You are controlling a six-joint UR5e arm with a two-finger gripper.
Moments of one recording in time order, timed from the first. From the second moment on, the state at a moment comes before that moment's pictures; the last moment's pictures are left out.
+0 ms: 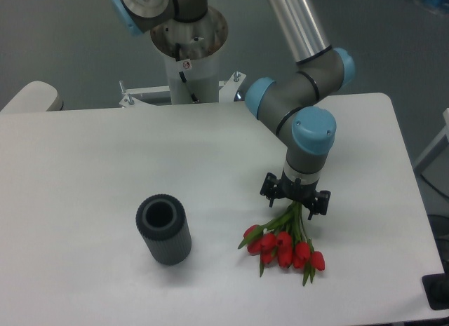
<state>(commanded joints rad) 2.63 -2.10 -1.75 -0.75 1.49 1.01</state>
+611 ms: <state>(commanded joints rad) 2.62 -2.12 -1.75 -0.72 1.49 1.02</state>
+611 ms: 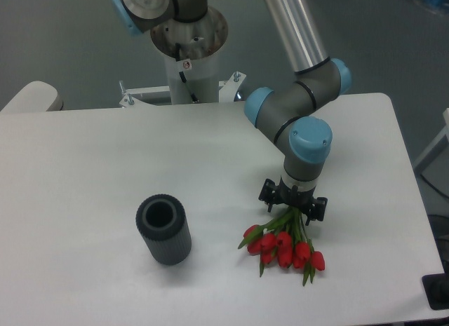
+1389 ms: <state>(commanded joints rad) 2.63 -2.12 -1.71 -0.72 1.49 1.03</state>
